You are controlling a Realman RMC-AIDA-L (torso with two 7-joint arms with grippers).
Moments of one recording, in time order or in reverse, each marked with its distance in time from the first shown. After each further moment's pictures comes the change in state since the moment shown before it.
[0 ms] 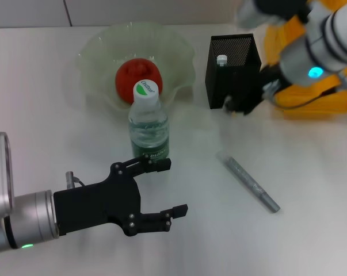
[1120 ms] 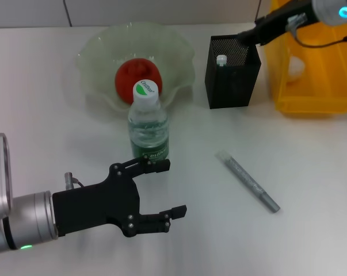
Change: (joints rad) left arm 0.003 0.002 0.000 0.000 0.000 0.003 0.000; right arm 0.022 -0.001 0.197 -0.045 -0.032 0.081 0.004
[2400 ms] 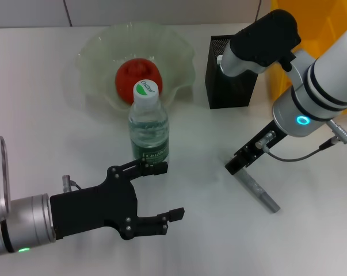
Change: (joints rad) left arm 0.010 0.003 0.000 0.000 0.004 0.001 0.000; right arm -0.042 0.008 -0.429 0.083 -0.011 -0.177 0.363
